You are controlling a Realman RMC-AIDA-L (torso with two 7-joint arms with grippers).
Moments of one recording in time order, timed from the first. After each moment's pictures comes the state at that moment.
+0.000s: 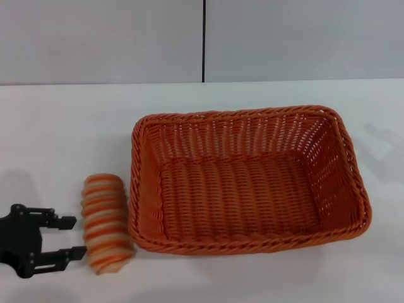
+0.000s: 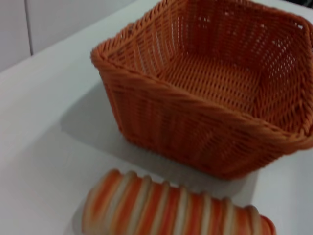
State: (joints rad) left arm -0.12 -2.07 0.86 1.17 2.15 1.73 -1.44; right arm 0.04 2.08 -0.96 -0.86 1.97 1.57 -1.93
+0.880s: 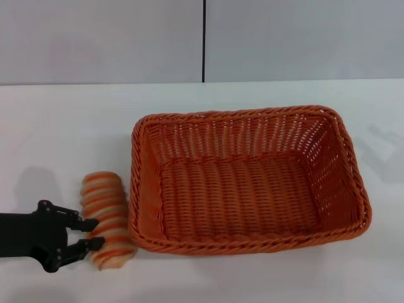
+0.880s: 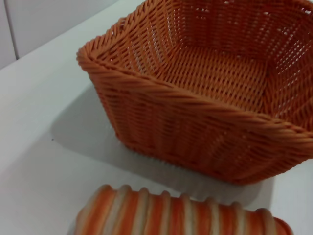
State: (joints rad) left arm -0.13 -2.07 1.03 1.13 2.12 1.57 -1.43; right arm 0.03 2.08 -0.95 -0.84 1.97 1.57 -1.94
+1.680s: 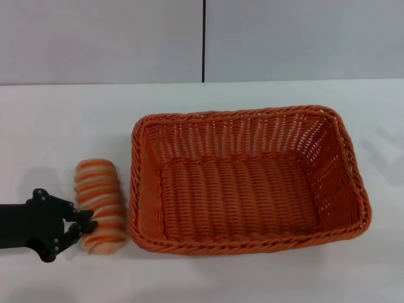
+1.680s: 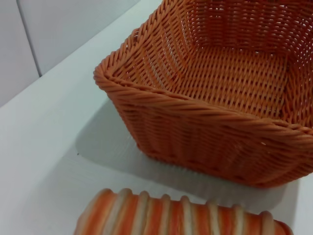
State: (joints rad) left arm -0.05 -2.06 1.13 1.26 2.06 1.48 -1.44; right arm 0.03 2.08 -0.91 -0.80 1.97 1.60 -1.94
